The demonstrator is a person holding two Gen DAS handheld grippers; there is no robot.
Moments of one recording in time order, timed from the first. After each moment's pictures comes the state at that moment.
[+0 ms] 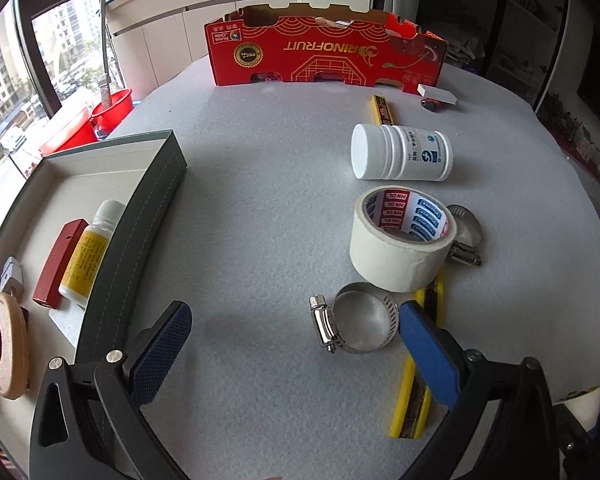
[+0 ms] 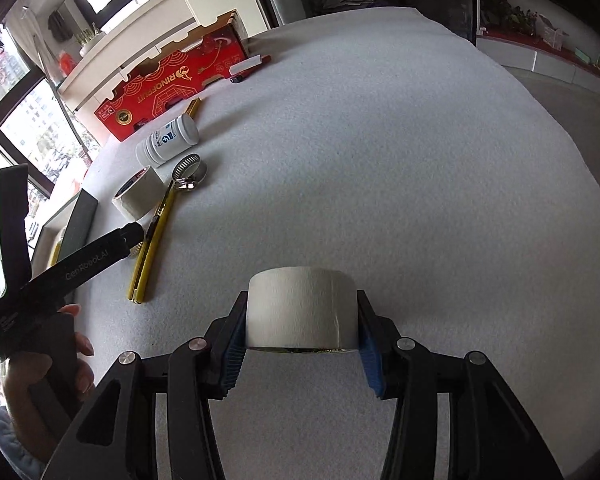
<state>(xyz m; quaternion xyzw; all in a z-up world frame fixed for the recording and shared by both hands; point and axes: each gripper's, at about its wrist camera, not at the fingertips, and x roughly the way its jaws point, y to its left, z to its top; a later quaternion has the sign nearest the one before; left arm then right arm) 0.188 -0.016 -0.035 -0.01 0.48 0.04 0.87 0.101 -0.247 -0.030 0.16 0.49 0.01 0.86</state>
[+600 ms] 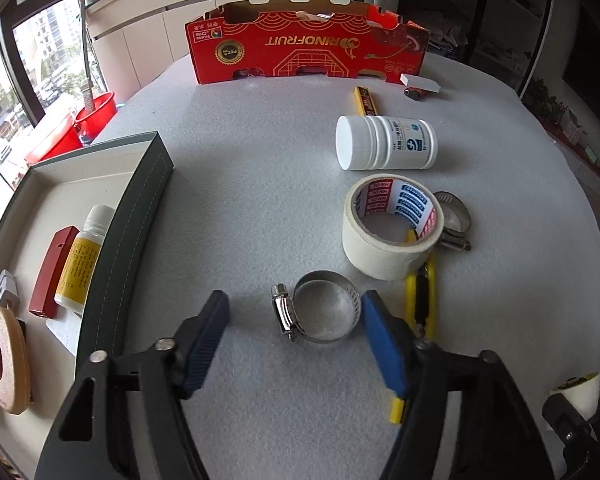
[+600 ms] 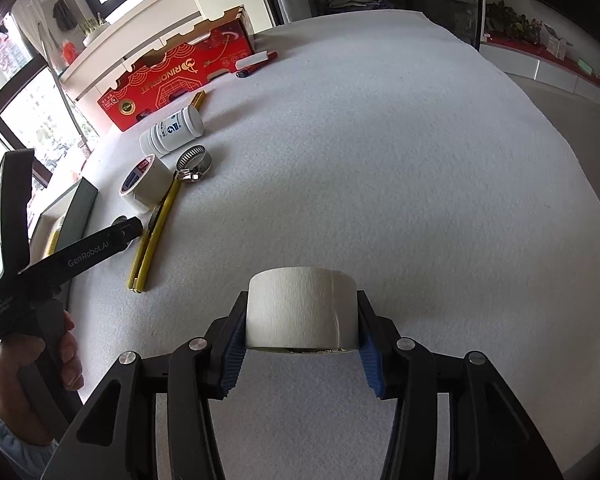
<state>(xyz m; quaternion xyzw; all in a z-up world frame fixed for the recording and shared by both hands) 0.178 -0.022 -0.030 0.00 0.49 -0.01 0.87 0.096 -0.241 -0.027 0.14 0.49 0.01 0.86</state>
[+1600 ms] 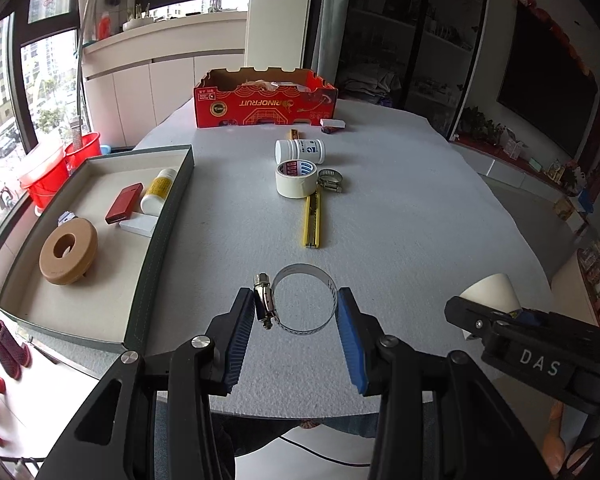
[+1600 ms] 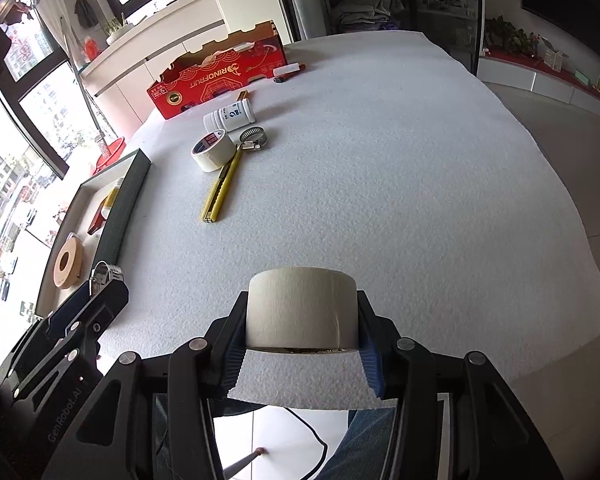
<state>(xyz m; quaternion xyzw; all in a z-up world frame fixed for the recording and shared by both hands) -0.010 -0.018 0.041 -0.02 0.39 -0.08 0.92 0.007 -0.198 0.018 0.12 0.48 0.02 0.87</state>
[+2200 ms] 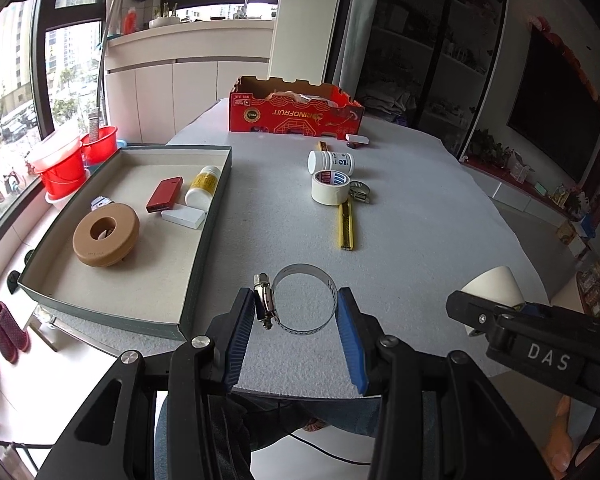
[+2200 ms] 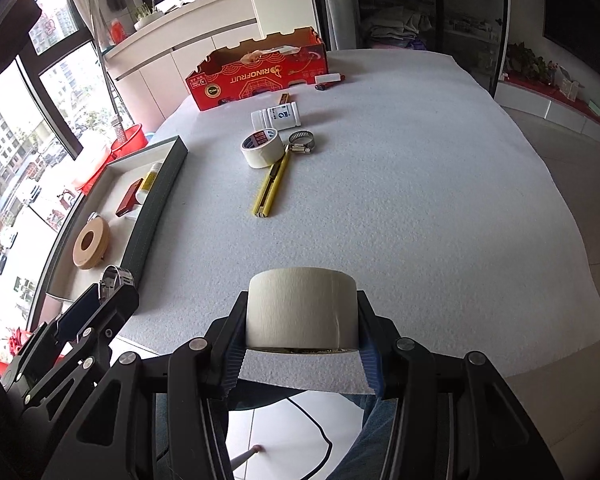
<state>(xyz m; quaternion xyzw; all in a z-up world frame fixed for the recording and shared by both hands) -0.029 0.027 0.046 -0.06 0.38 -0.06 0.92 0.000 -0.149 0.037 0.08 0.47 0.04 0.88</state>
